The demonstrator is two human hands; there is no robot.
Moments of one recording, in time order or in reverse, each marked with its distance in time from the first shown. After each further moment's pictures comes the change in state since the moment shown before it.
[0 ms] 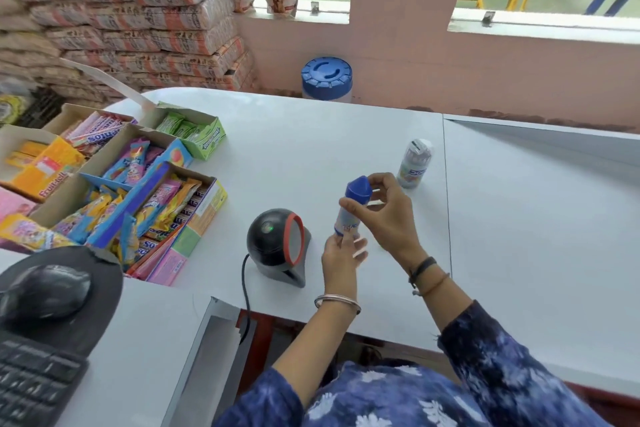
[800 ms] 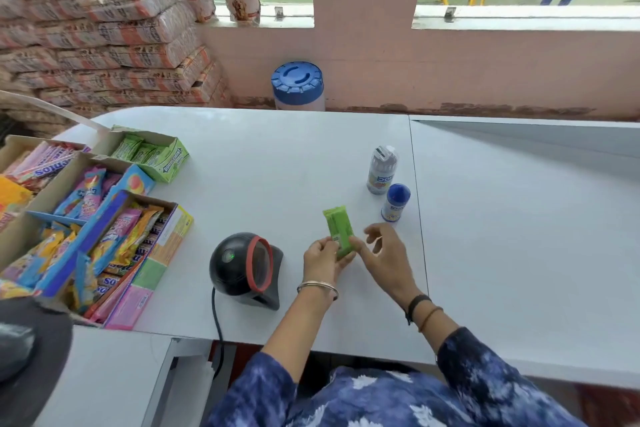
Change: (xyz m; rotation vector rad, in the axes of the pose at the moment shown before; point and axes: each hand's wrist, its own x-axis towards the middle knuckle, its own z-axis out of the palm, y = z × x) left_hand 0.047 -0.014 0.020 0.049 -0.083 -0.139; right_hand -0.026 0.086 -0.030 -0.224 0.060 0.203
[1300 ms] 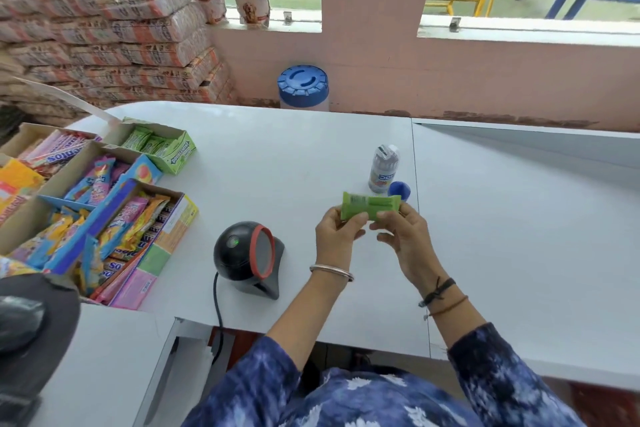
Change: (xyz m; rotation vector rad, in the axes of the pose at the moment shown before) left_hand -0.034 0.022 0.030 0.167 -0.148 0.312; right_hand 0.003 -0.046 -0.046 0.804 -0.134 0.190
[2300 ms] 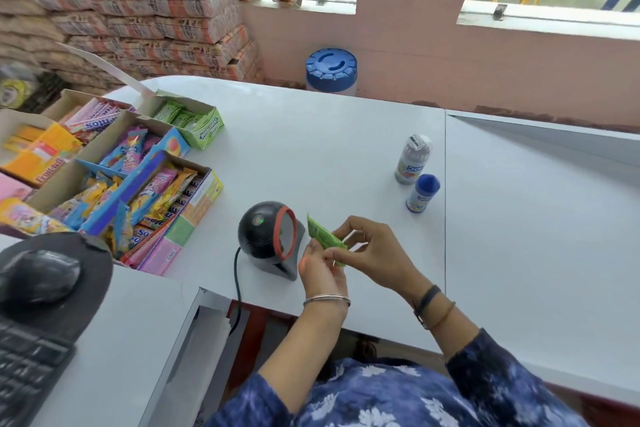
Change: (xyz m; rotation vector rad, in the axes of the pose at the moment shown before) left_hand -0.035 -0.024 -0.048 -0.538 0.411 -0.115; right_hand -0.027 0.017 0.055 -0.676 -0.439 -0.248
